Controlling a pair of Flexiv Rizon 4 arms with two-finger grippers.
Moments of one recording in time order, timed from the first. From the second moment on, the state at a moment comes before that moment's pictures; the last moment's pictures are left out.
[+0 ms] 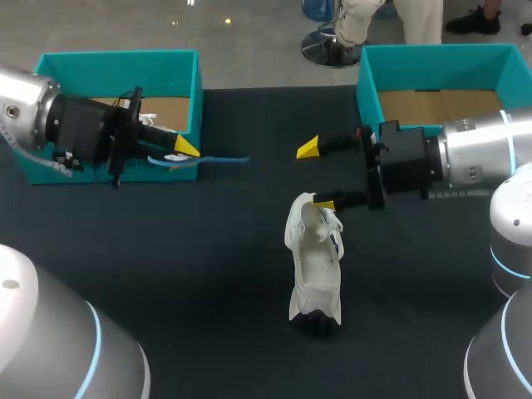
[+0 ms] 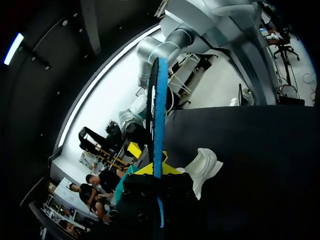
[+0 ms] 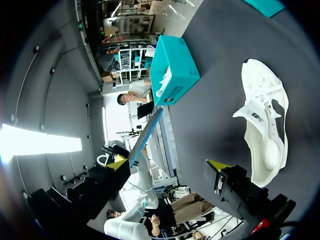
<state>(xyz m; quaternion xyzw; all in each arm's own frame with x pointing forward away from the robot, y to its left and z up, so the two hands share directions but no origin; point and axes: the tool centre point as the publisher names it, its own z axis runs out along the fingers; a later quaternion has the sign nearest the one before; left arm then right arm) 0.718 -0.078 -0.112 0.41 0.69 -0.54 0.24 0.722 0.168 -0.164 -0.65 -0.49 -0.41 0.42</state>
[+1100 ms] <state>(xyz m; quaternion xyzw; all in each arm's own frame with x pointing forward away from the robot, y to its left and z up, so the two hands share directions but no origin) 0.661 -0.130 -0.137 0.48 0.62 -0.50 0.37 0.722 0.168 -0.164 -0.65 -0.49 -0.41 0.42</state>
